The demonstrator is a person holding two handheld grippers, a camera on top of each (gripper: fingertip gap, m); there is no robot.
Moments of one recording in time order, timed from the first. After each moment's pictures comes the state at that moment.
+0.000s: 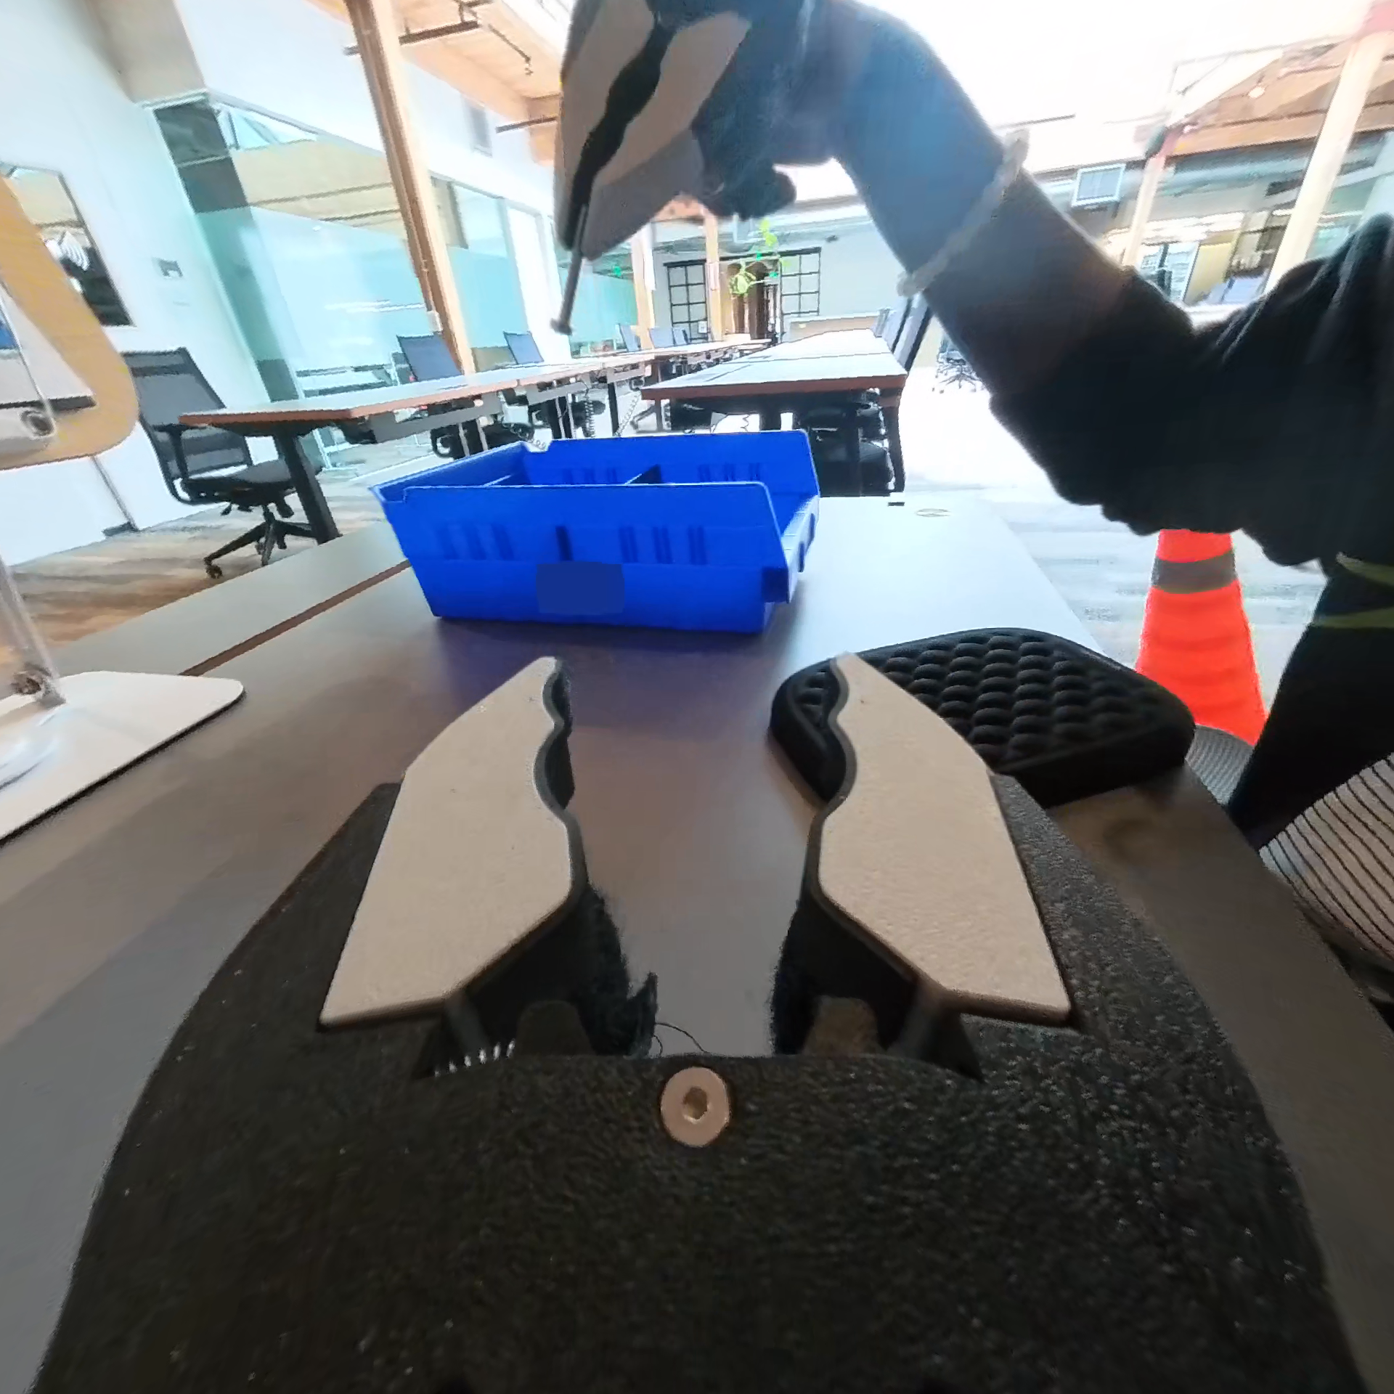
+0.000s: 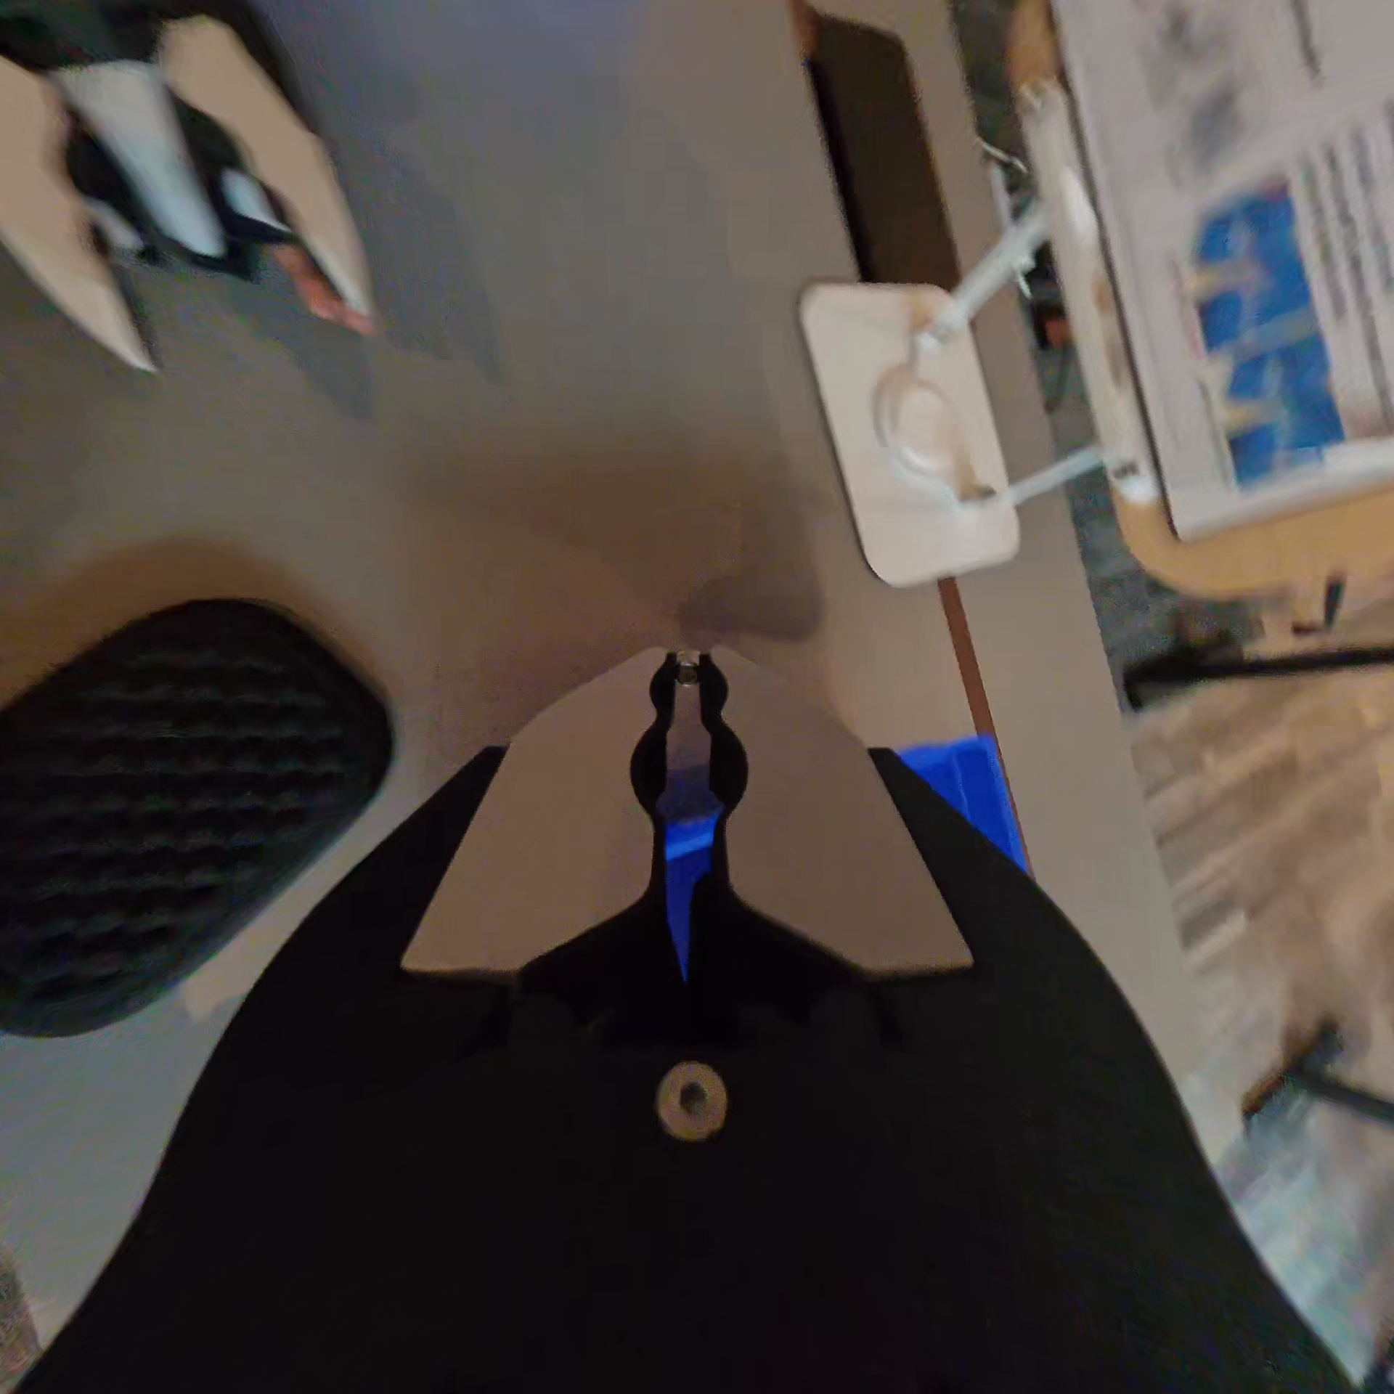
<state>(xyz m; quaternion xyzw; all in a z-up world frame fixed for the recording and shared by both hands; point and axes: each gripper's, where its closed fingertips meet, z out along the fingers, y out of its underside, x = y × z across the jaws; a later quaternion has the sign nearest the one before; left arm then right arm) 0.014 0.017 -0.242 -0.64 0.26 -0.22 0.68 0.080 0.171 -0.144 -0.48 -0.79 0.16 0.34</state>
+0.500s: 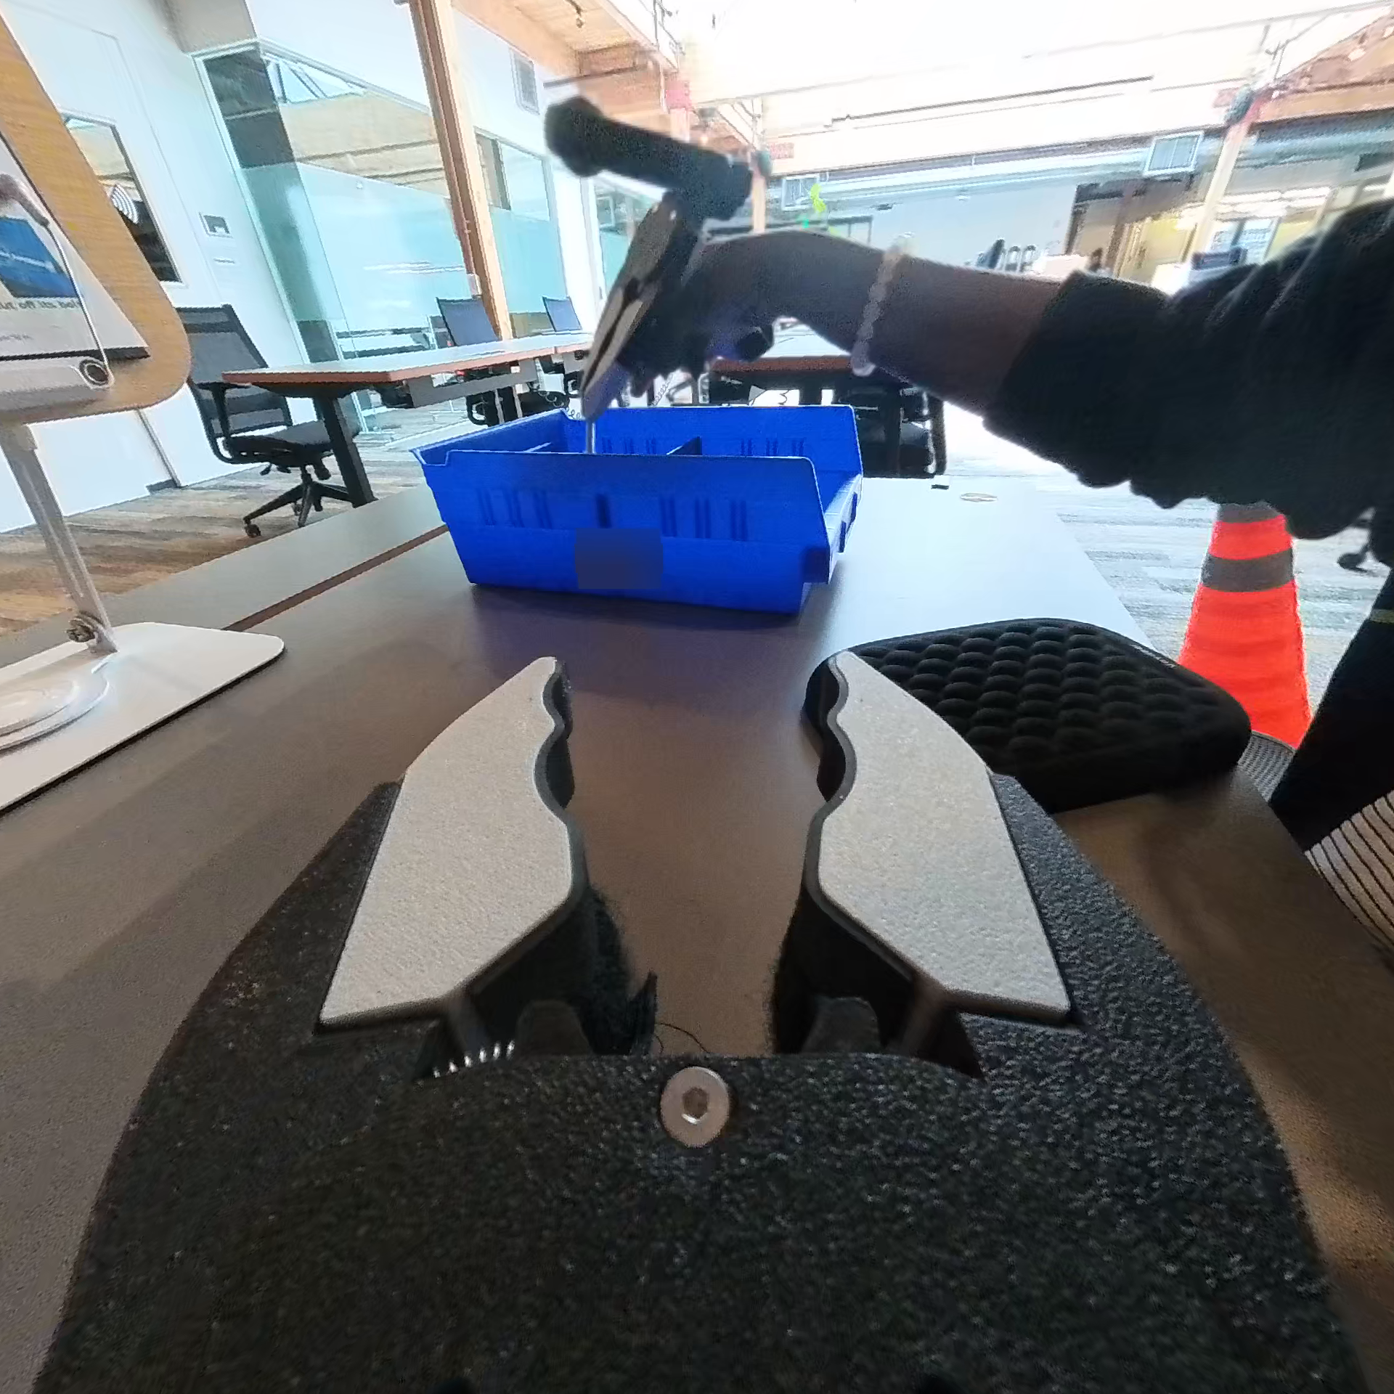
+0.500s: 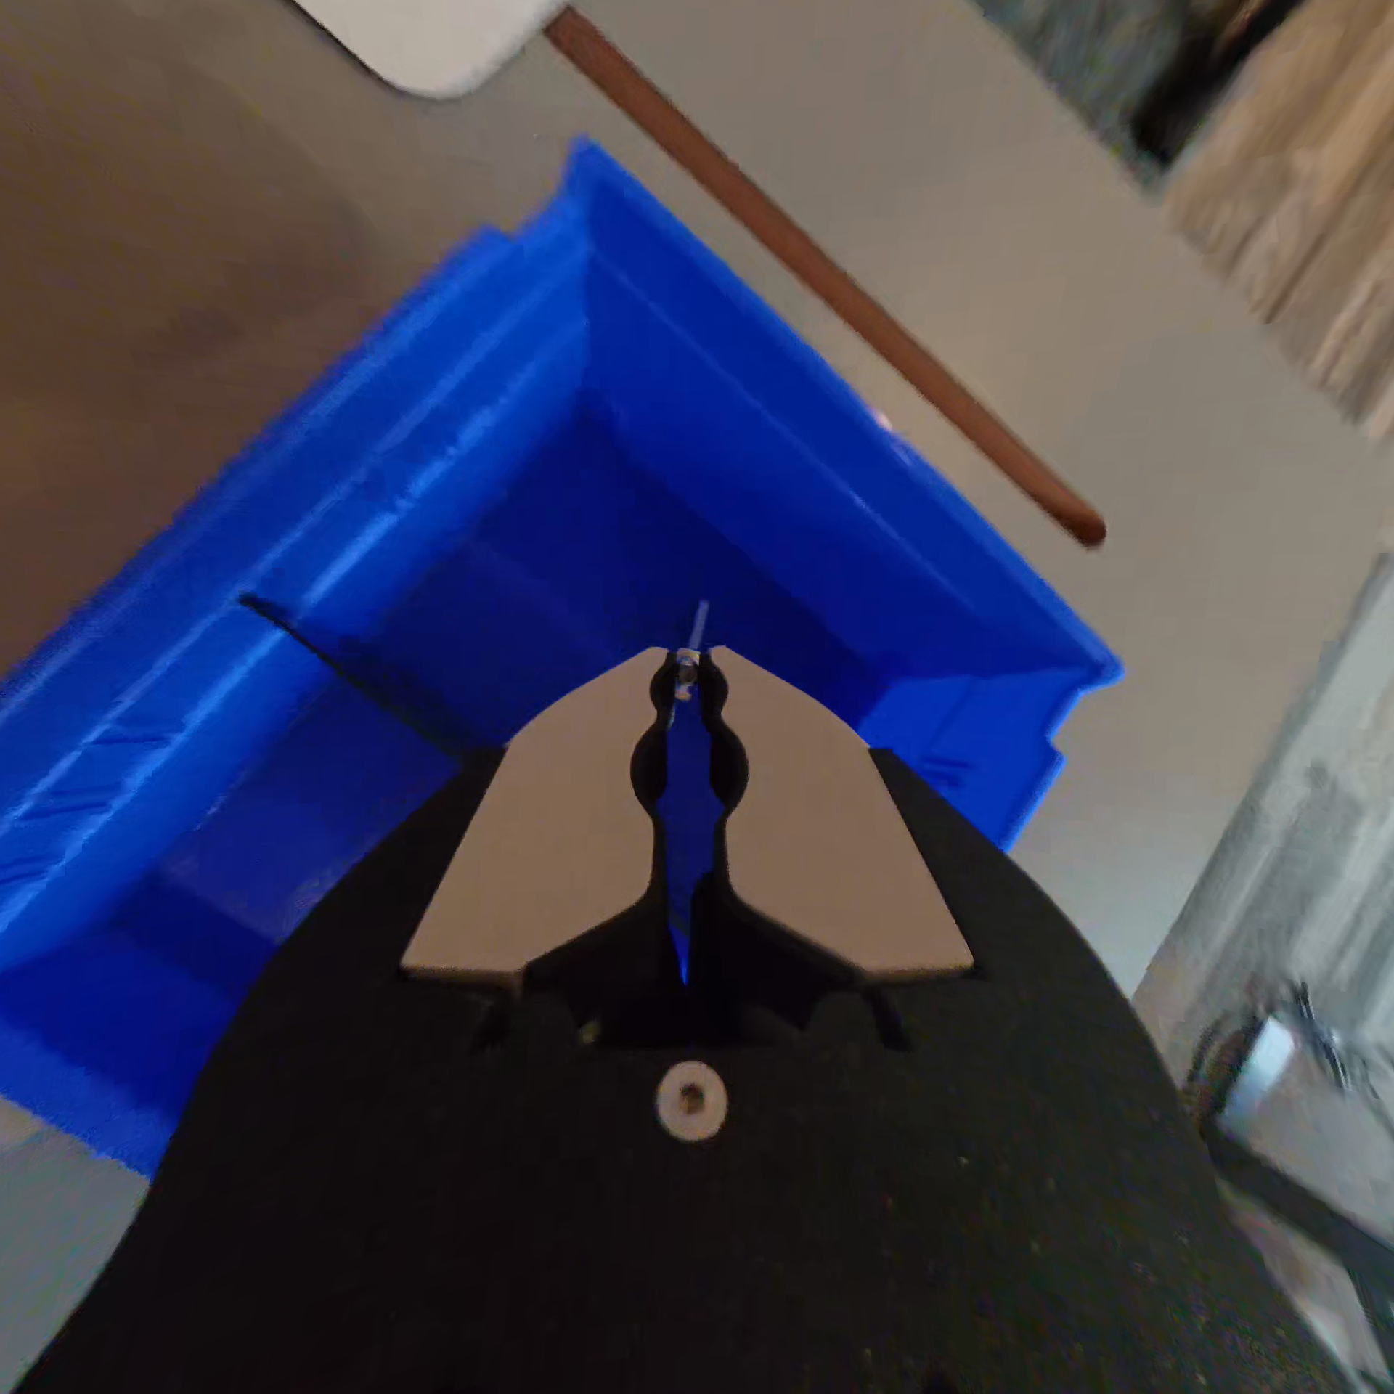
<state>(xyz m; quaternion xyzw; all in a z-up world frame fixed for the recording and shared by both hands) 0.003 0.024 -0.248 -0.67 0.24 -0.21 0.68 0.154 0.377 -0.248 -0.74 -0.59 0.10 0.29</state>
